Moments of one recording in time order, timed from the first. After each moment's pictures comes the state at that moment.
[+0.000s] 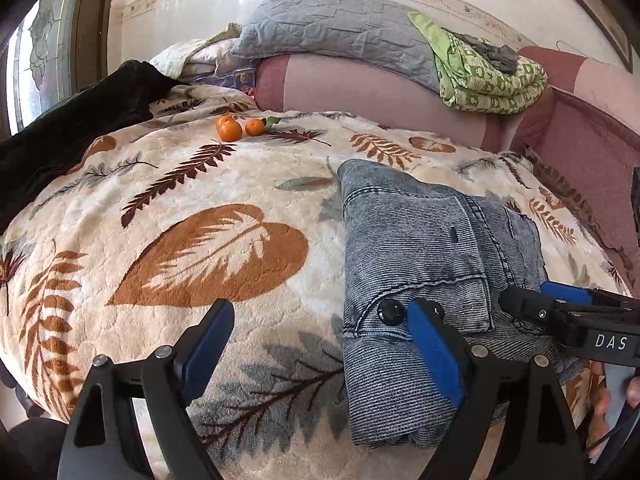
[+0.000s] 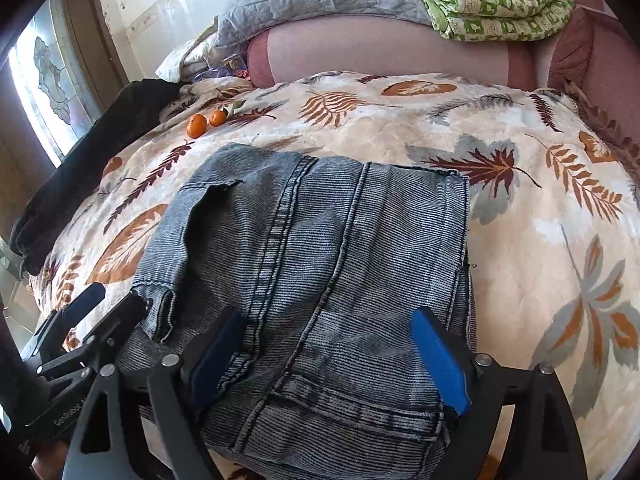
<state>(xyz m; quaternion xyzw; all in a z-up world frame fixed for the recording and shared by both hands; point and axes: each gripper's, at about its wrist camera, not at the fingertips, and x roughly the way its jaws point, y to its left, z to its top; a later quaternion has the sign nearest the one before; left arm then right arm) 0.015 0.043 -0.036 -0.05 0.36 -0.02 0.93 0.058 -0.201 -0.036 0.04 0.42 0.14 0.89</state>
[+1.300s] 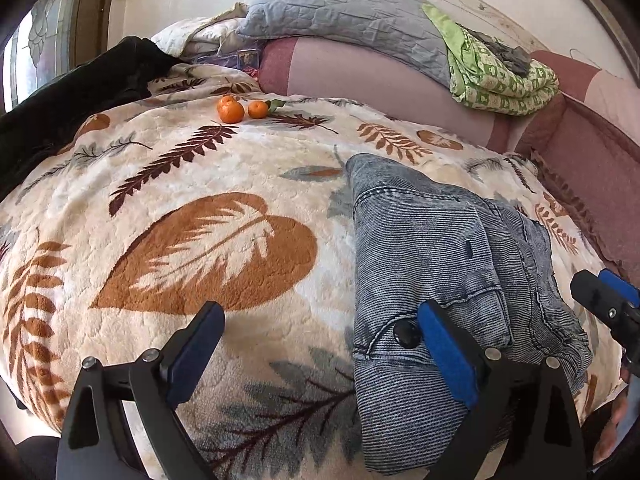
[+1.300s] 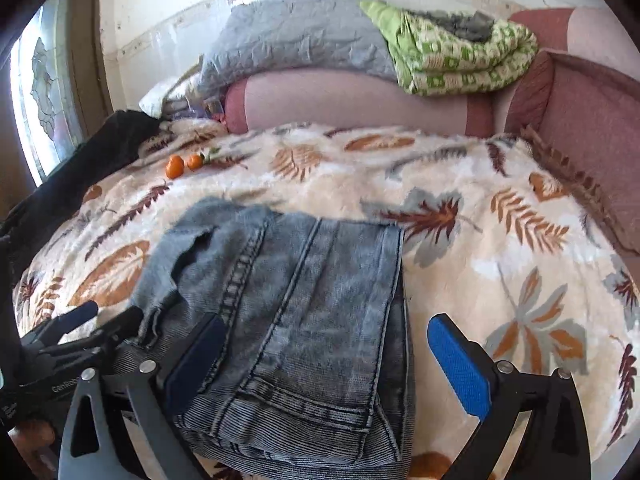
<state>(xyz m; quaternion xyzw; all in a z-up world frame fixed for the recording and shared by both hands) 0.032 0.054 -0.048 -0.08 0.37 -0.02 0.92 0.023 -0.207 -0.004 -0.01 0.32 0.07 0.95</state>
